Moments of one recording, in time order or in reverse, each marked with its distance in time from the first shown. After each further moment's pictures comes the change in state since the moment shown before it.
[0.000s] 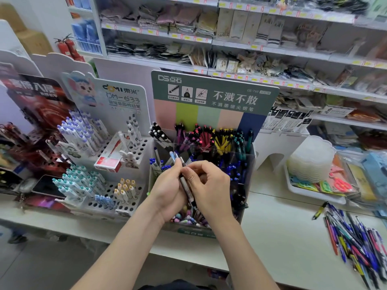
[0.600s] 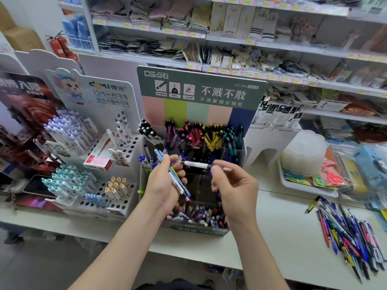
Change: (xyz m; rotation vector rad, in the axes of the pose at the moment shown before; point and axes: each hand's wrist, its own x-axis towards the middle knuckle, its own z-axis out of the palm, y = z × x) left_hand 0.028 -0.018 0.001 -0.064 0.217 0.157; right_hand -0.014 0.011 -0.063 0.490 0.177 0.303
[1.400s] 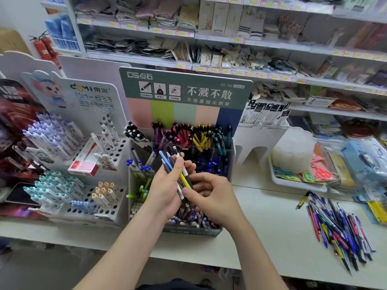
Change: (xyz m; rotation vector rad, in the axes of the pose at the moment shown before) left_hand 0.001 -0.026 0.020 0.060 -0.168 0.056; right_hand 0.008 0.009 -0.013 -0.463 -0.372 0.157
